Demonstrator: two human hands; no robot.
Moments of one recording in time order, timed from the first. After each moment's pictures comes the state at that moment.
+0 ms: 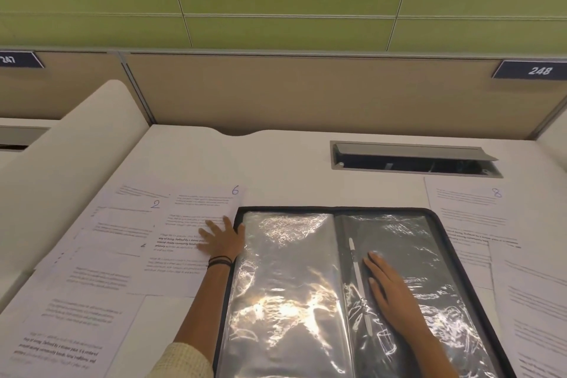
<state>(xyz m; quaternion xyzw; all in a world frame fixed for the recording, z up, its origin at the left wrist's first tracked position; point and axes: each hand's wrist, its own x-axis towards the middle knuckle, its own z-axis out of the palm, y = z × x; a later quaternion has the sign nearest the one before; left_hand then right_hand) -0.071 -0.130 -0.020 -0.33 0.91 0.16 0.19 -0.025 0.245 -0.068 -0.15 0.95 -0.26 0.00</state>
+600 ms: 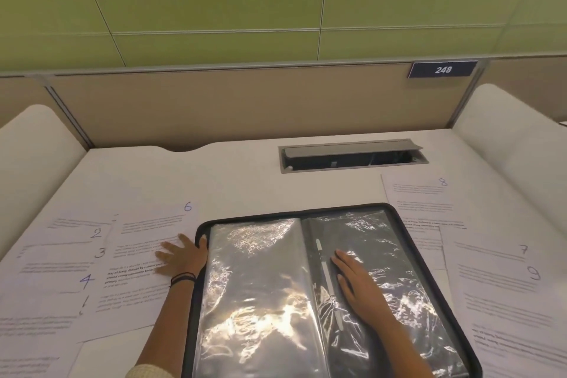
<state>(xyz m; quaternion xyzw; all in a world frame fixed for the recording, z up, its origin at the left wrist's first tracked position) -0.075 -0.106 -0.026 -0.34 0.91 0.17 0.16 -0.006 0.274 -0.055 -0.12 0.96 -0.27 0.02</state>
